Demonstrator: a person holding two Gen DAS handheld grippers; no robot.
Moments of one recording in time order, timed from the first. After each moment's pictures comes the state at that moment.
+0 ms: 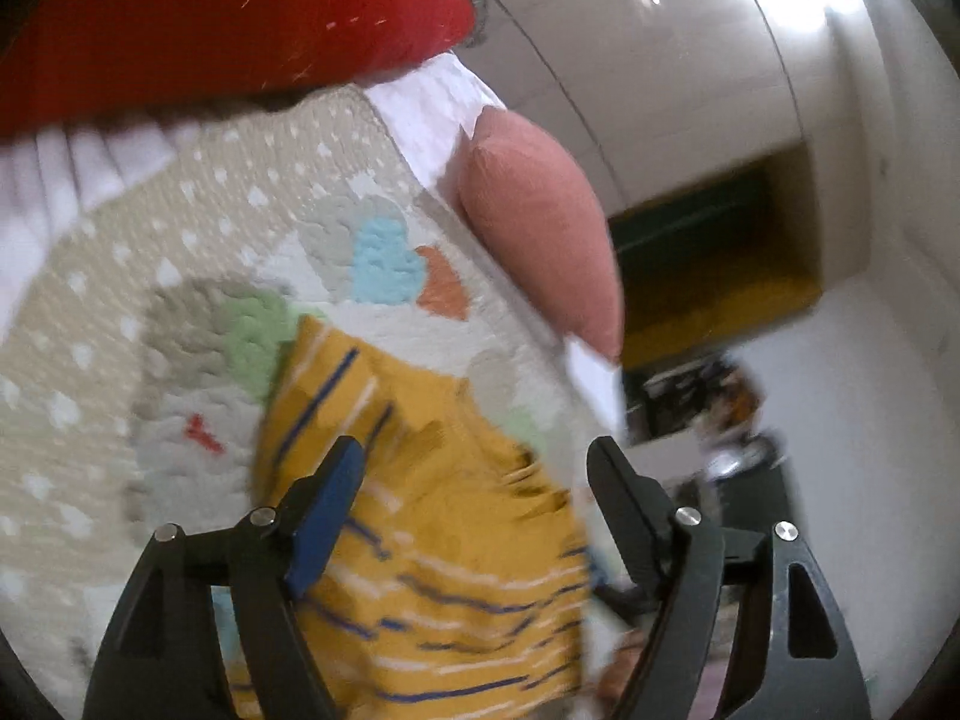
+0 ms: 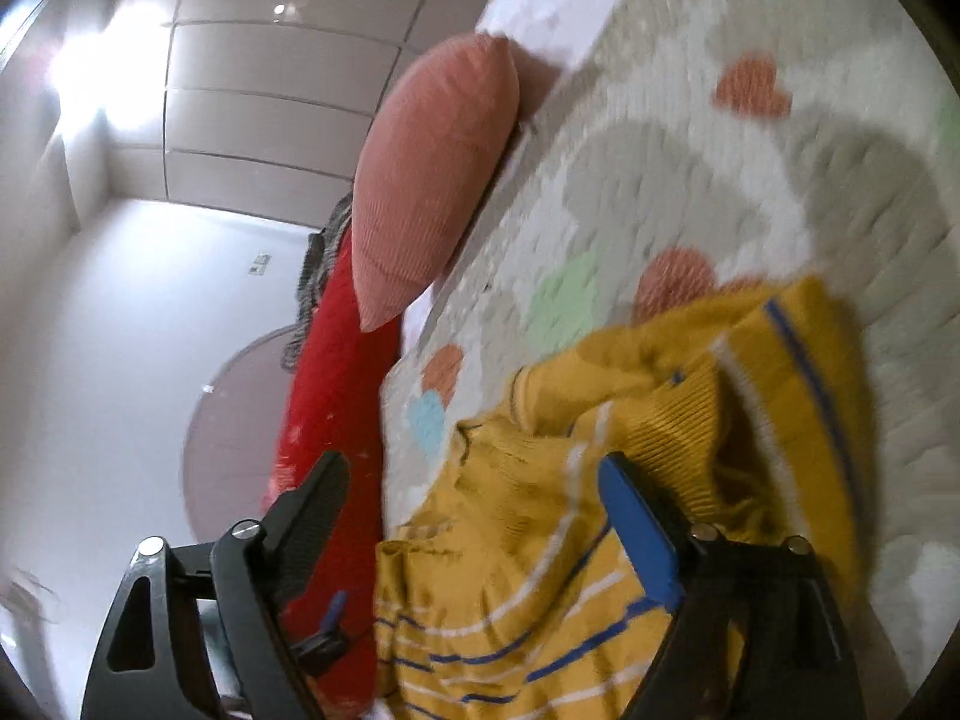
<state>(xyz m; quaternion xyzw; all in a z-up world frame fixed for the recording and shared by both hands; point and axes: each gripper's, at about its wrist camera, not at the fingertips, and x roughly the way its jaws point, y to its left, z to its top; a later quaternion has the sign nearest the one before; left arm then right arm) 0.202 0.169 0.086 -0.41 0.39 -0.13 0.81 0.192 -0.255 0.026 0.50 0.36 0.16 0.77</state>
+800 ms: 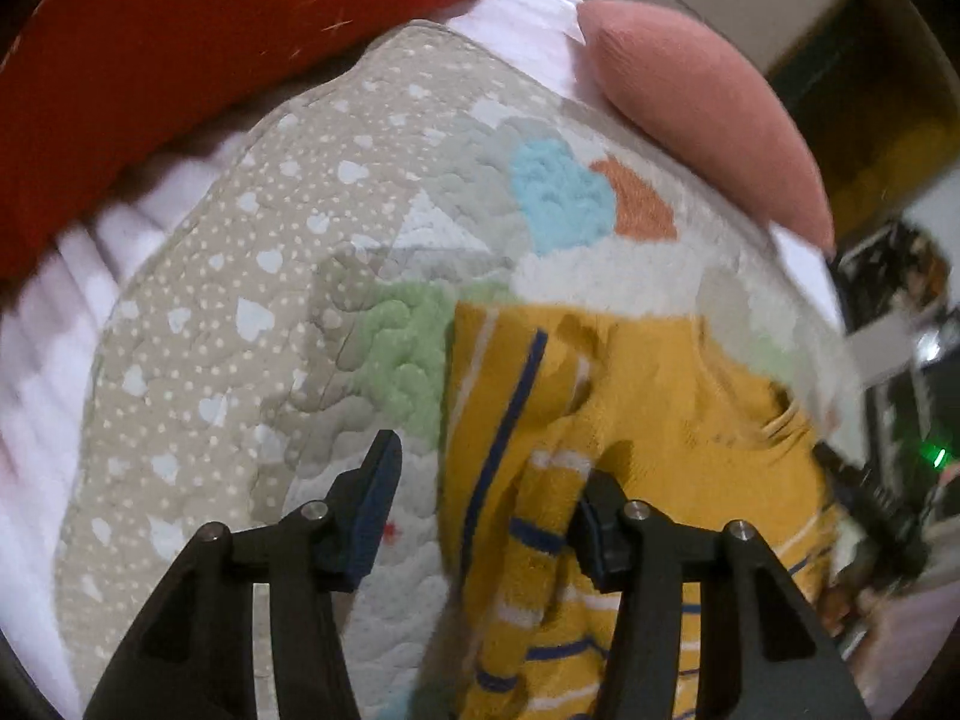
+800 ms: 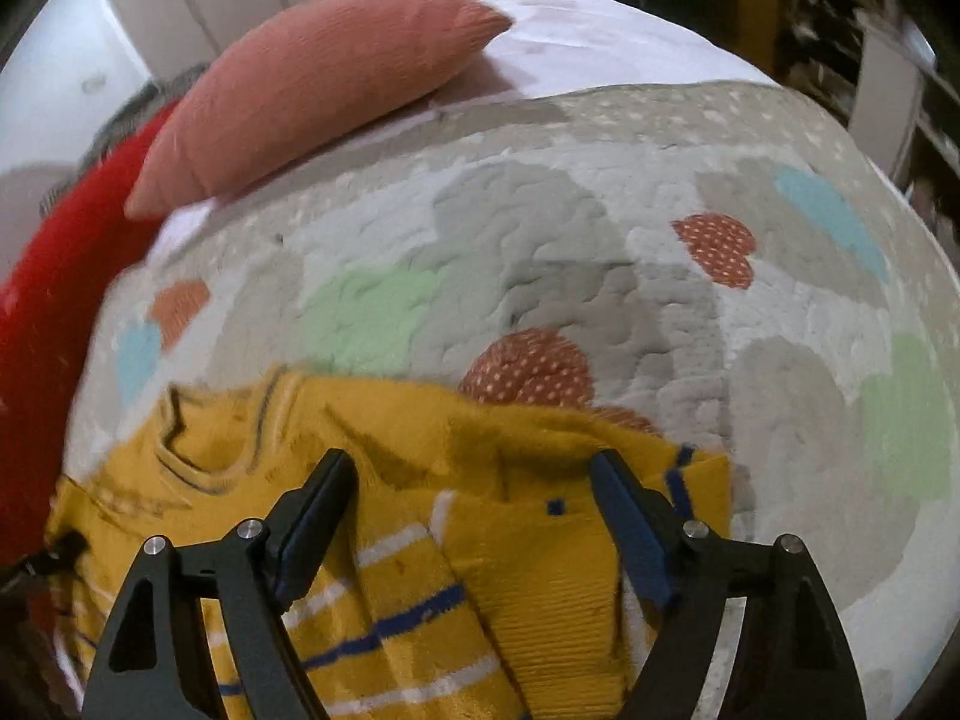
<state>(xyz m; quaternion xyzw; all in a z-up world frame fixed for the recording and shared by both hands) 0.256 0.167 0.027 -0.22 0.52 -0.01 0.83 0.246 -0.224 0.015 0.19 0.48 -0.04 0.86</state>
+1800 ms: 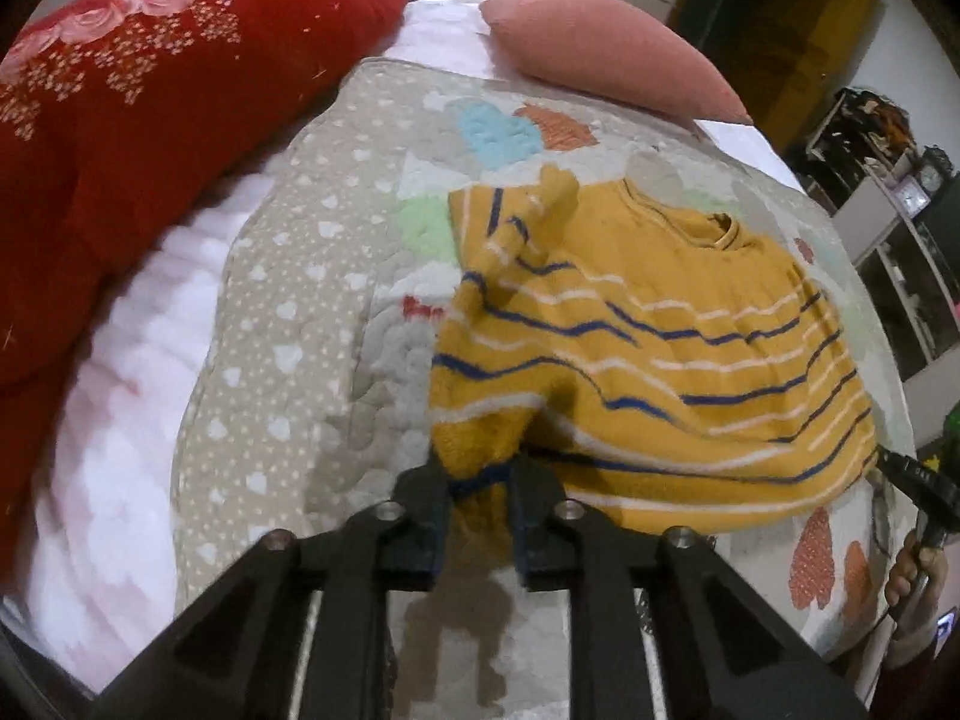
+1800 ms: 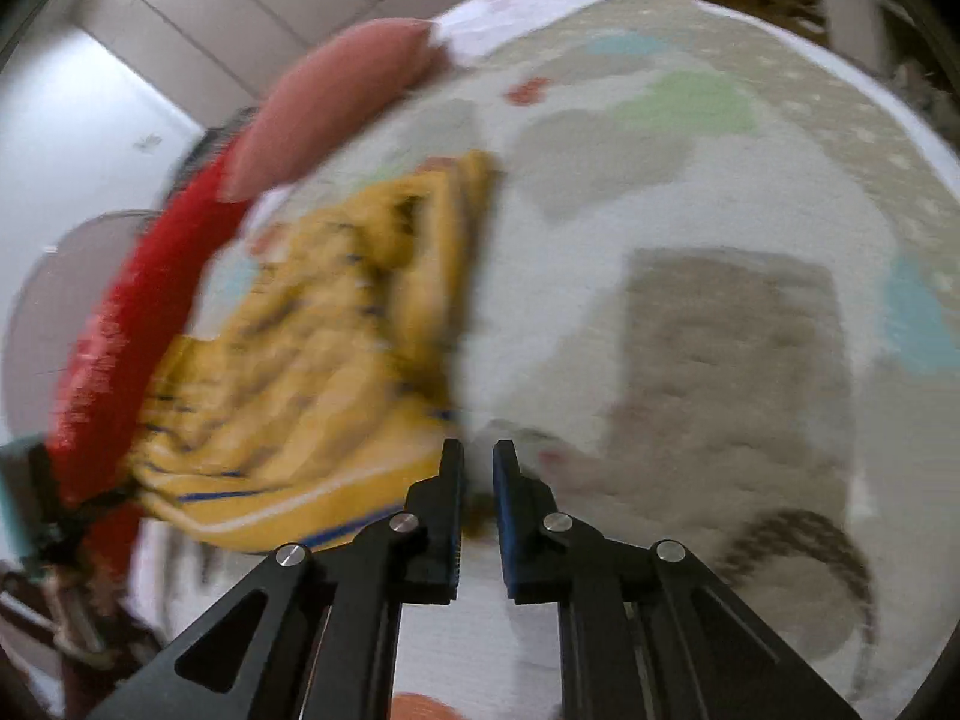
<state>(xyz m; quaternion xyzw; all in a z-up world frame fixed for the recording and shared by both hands) 0.125 0.136 0.063 -0.06 0.51 -0.04 0.86 0.020 -0.271 0.004 0.27 0.47 0.01 0.84</state>
